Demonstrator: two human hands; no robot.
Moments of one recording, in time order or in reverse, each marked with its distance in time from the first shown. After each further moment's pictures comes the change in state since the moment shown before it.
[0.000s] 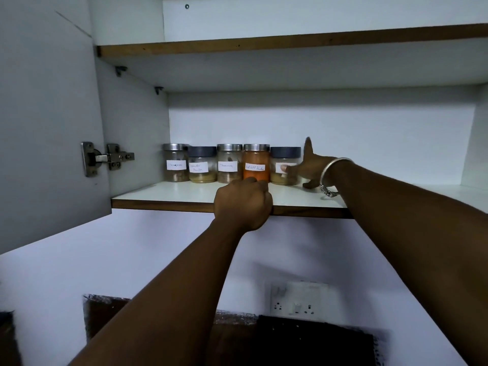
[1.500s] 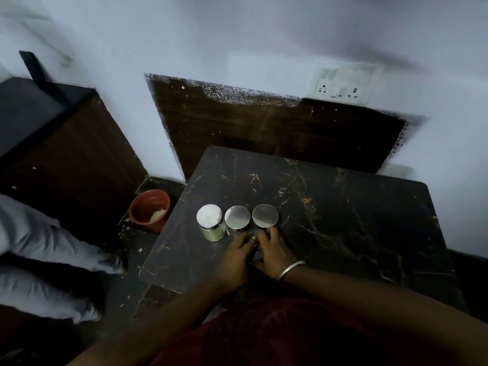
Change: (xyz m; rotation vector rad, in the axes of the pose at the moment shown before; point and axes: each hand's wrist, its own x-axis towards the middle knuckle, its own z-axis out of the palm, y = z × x) left_hand -0.658 0.082 0.017 -0.732 -0.657 -0.432; right_hand -0.546 0.236 0.455 -0.298 -0.573 -0.091
